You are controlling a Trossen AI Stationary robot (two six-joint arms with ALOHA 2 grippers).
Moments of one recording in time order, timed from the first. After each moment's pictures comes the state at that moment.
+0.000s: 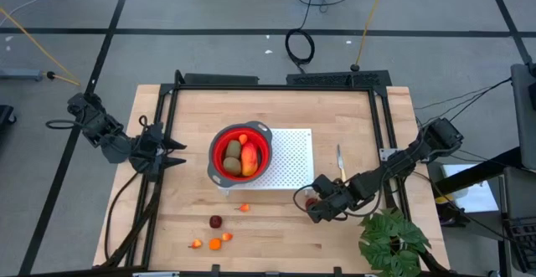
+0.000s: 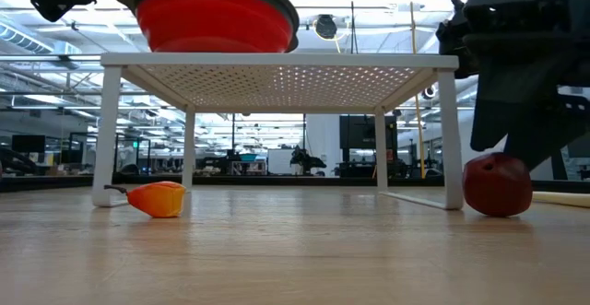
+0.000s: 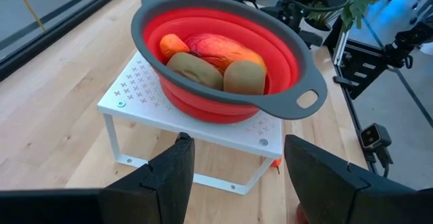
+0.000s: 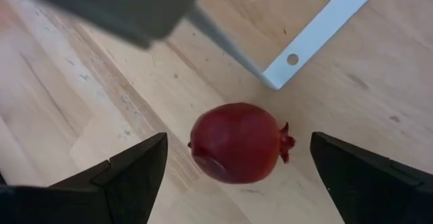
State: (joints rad) left arm -0.71 0.45 0.78 -0.91 -0.63 -0.66; right arm 0.53 1.56 0.83 -0.39 0.22 1.36
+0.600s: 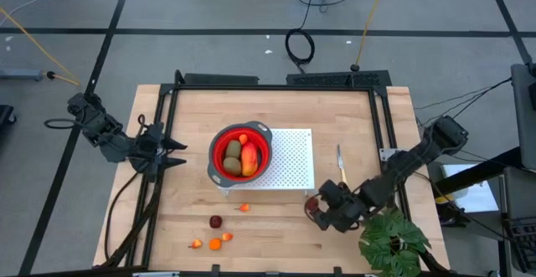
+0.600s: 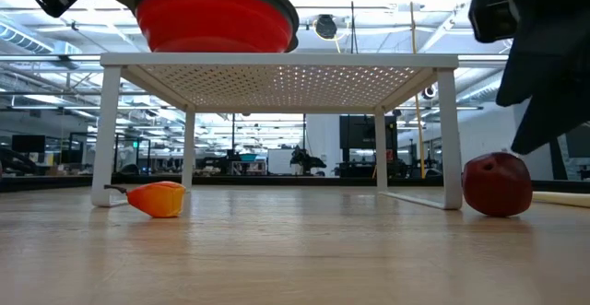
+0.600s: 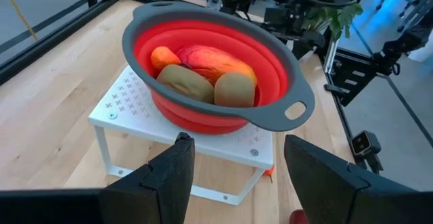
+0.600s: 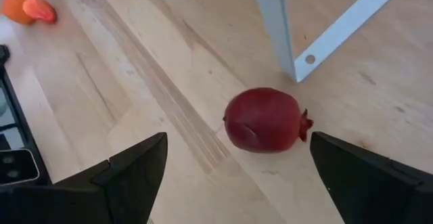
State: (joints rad) left arm -0.71 0.45 0.78 -0.86 -0.63 -0.63; right arm 0.66 1.50 0.83 -0.39 0.39 1.39
